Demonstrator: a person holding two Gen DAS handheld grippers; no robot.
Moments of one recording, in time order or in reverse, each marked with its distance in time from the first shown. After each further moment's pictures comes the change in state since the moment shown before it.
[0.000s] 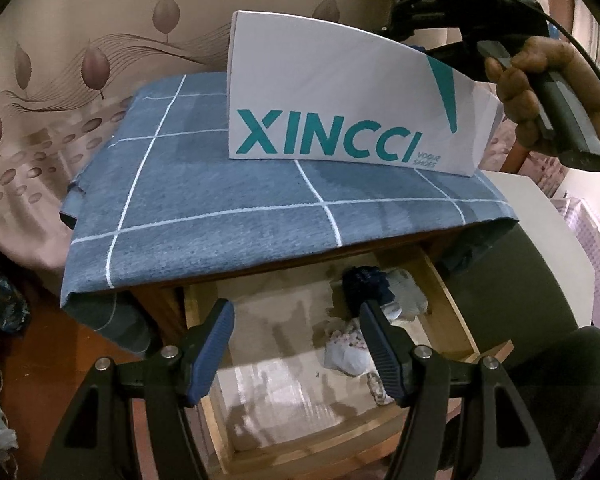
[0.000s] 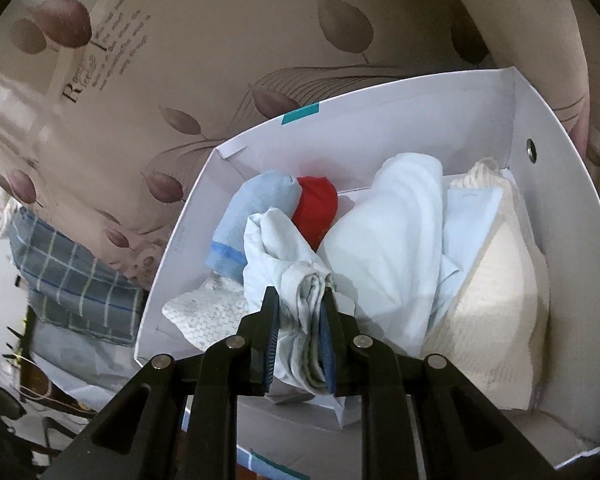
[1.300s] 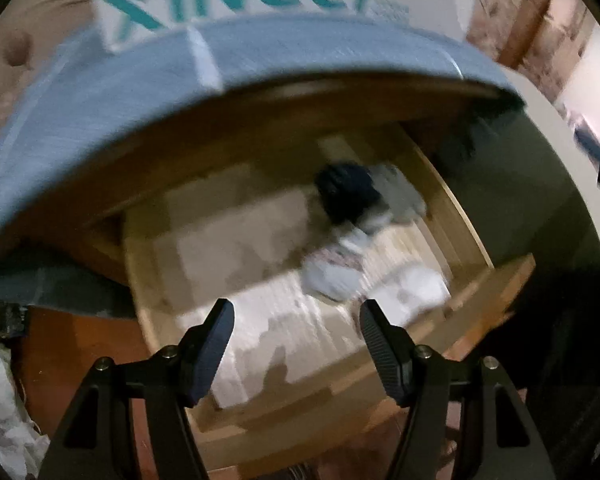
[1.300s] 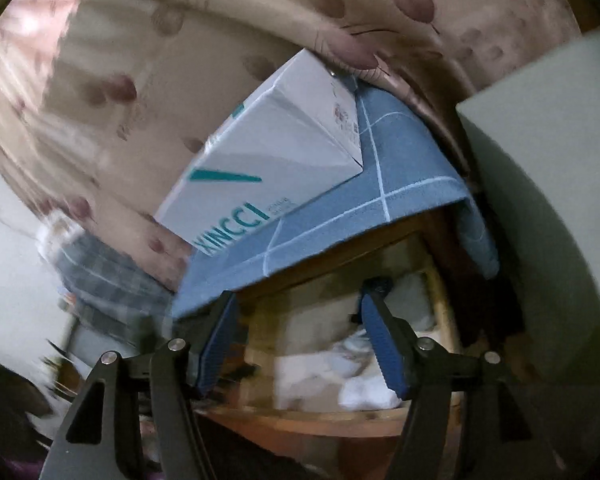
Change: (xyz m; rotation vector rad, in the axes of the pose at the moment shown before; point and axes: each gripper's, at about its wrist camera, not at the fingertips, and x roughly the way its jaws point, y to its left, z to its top) left arm 0.073 -0.049 -0.031 0.165 0.353 -0.028; right arm -0.146 -0.137 -0.230 0.168 -0.269 0.227
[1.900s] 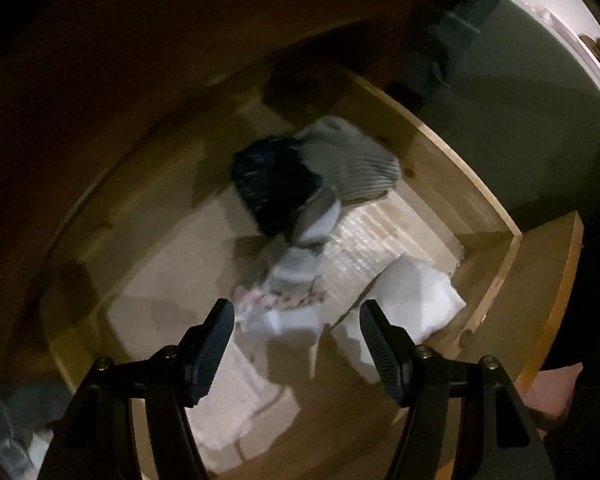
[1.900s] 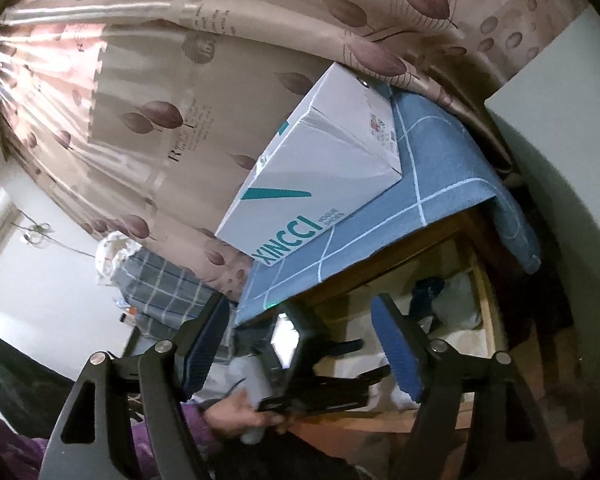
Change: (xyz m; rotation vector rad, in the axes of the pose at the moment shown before) left arm 0.097 -0.065 0.038 0.311 0.137 0.018; right arm -0.012 -0.012 0.000 0.076 -0.001 0.200
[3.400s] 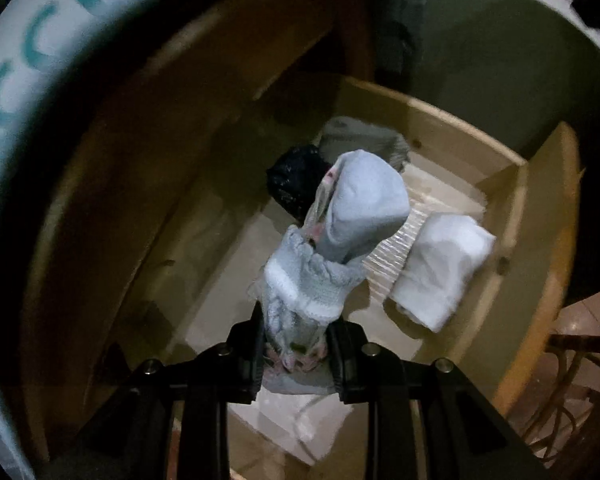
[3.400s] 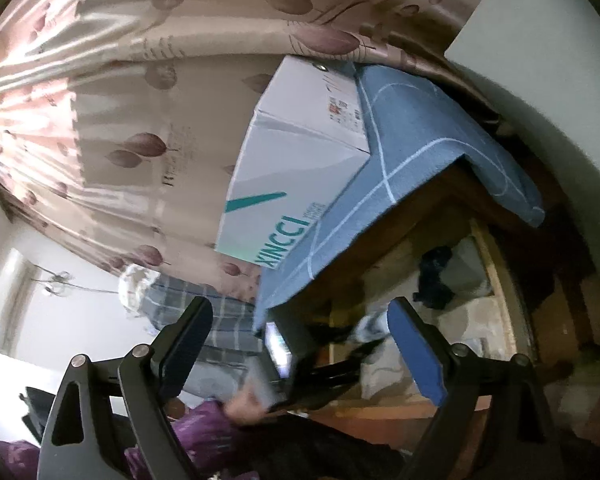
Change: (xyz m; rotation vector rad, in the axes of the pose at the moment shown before) left arm -0.046 -0.008 -0.030 0.241 -0.072 0.208; right arm 0.009 -0.034 0.001 0.185 0.053 0.019
